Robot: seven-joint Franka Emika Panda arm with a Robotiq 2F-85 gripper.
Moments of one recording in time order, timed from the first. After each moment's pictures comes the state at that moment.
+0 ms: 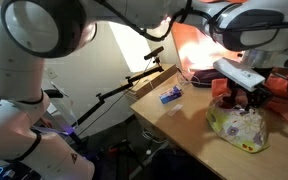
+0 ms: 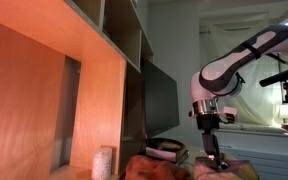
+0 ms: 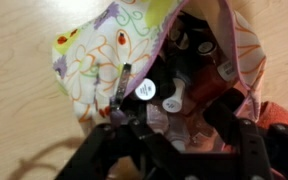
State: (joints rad) arm -0.16 0.85 0.06 -1.33 0.16 1.97 -0.25
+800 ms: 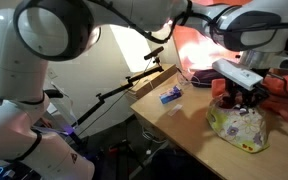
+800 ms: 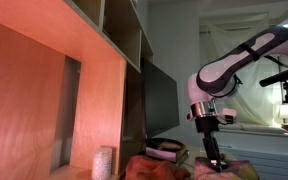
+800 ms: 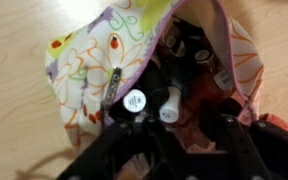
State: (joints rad) arm -0.14 0.89 0.06 -1.28 0.14 1.91 -0.25
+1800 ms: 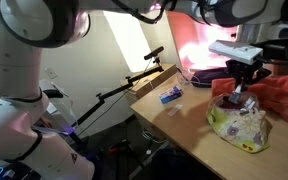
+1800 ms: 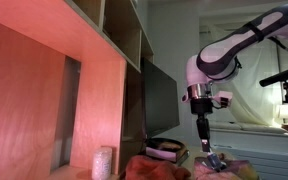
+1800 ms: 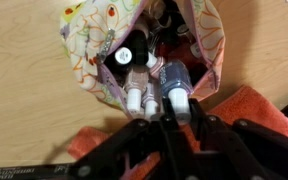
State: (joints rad) arm -0.11 0.78 0.06 -1.31 0.10 1.96 -0.25
